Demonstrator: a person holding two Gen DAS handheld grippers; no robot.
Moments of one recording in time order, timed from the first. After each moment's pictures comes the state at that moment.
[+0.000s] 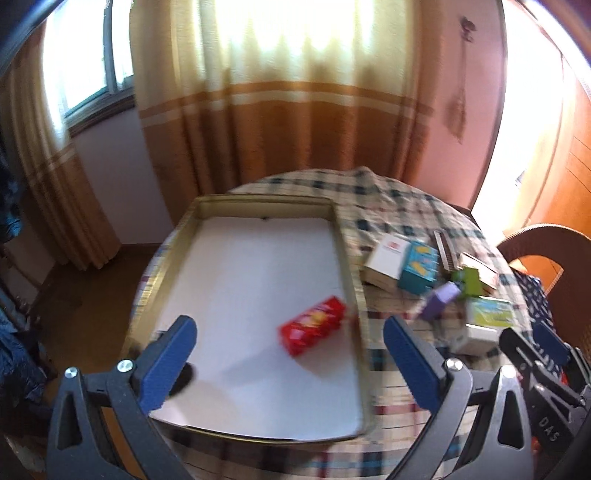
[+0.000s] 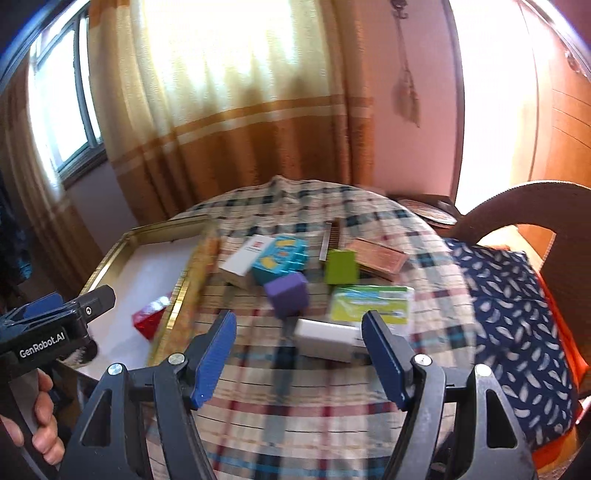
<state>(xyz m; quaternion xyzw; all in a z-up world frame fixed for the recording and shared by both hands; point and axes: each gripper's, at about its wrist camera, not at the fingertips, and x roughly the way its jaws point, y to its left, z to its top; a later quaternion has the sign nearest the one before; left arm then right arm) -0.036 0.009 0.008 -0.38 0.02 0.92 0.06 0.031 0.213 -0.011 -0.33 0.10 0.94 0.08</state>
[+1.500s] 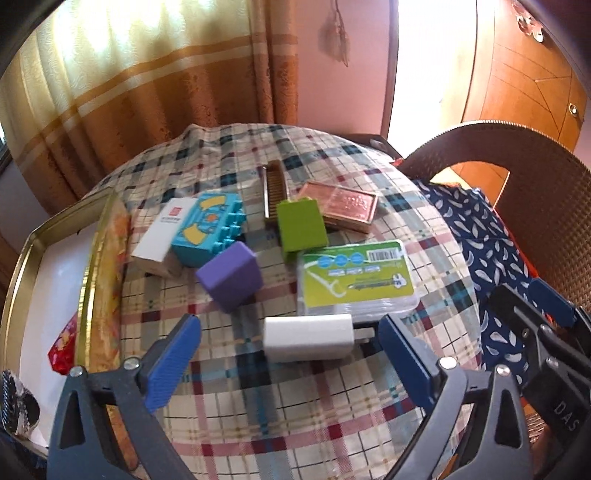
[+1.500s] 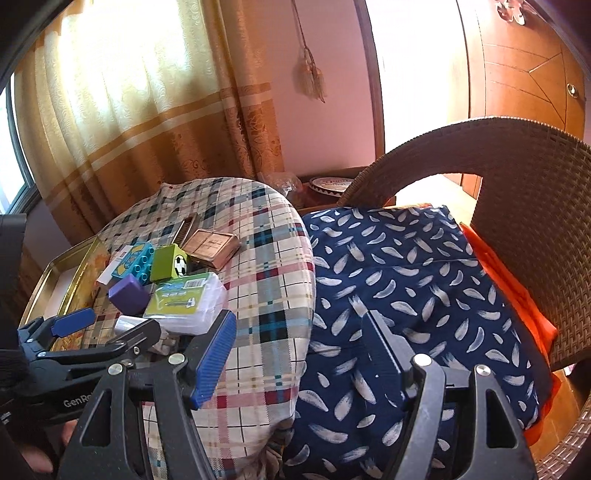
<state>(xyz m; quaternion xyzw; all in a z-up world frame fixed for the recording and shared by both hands) -0.036 0.195 -0.053 -0.43 0.13 0.87 0.20 0.067 0.346 -0.046 -0.34 0.16 0.91 0.17</state>
